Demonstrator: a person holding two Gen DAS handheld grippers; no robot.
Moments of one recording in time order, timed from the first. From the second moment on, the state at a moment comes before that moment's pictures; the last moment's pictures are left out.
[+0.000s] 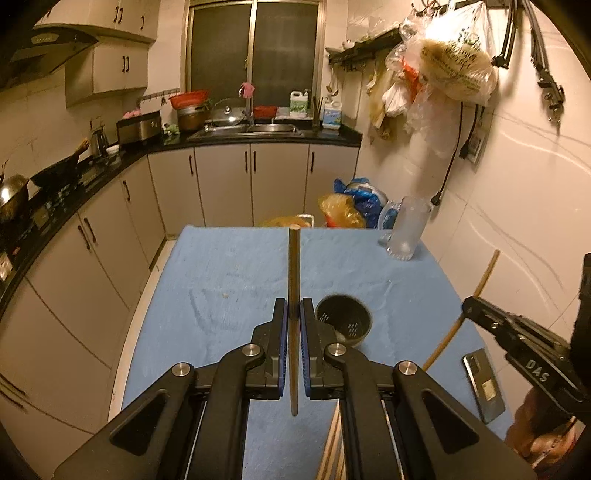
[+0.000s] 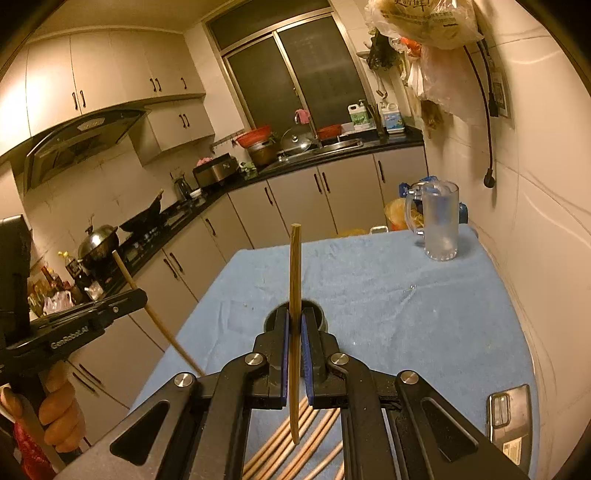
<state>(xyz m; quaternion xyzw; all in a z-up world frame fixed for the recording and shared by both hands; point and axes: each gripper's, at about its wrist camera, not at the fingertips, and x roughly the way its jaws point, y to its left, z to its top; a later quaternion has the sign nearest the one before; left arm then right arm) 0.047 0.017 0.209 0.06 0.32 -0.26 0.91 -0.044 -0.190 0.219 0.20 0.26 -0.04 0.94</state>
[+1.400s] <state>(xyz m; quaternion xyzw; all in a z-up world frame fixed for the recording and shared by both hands) 0.155 -0.068 0.148 0.05 0.40 -0.30 0.86 0.075 -0.239 0.170 0.27 0.32 -0.05 0.91</state>
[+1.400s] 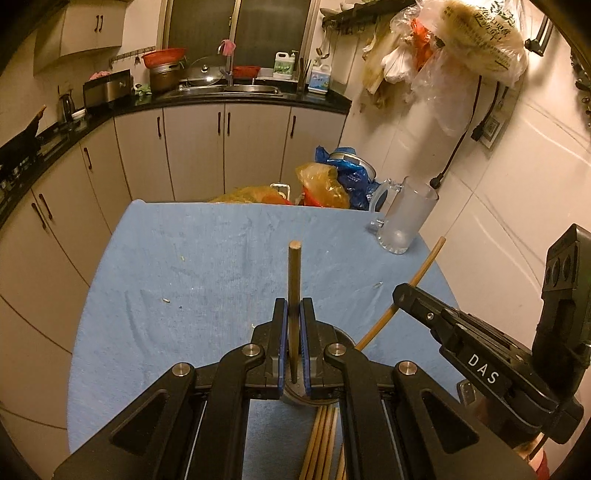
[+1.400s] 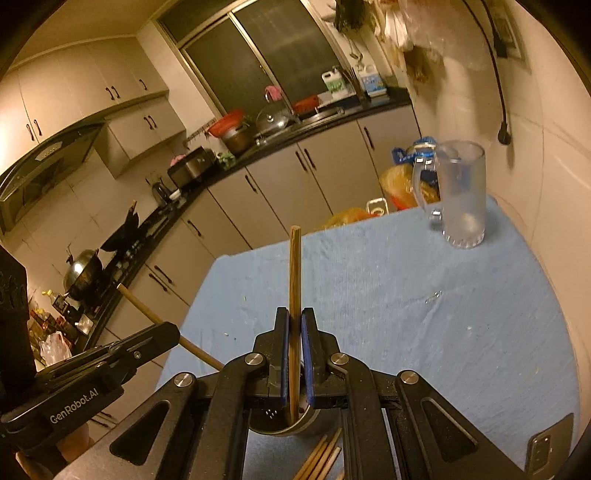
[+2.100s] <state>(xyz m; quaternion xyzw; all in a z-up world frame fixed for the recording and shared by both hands) 0.137 -0.047 0.158 0.04 0.38 -0.30 0.87 0.052 -0.236 0.182 0.27 0.30 -0.04 0.91</state>
